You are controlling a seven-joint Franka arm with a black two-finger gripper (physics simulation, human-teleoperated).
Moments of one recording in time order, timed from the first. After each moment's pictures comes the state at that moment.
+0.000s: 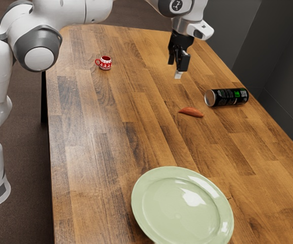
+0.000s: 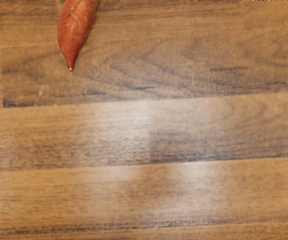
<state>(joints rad) -0.41 0.22 0.62 -1.27 -0.11 1.52 0.25</state>
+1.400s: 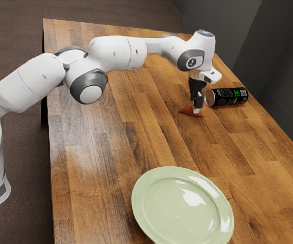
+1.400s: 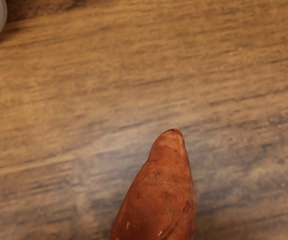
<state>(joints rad) 0.15 0.85 0.11 -0.81 -0.17 1.84 0.47</state>
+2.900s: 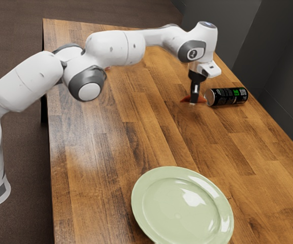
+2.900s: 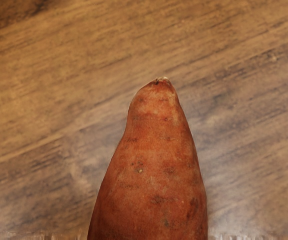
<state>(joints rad) 0.15 0.79 0.11 -0.78 -0.14 1.71 0.64</state>
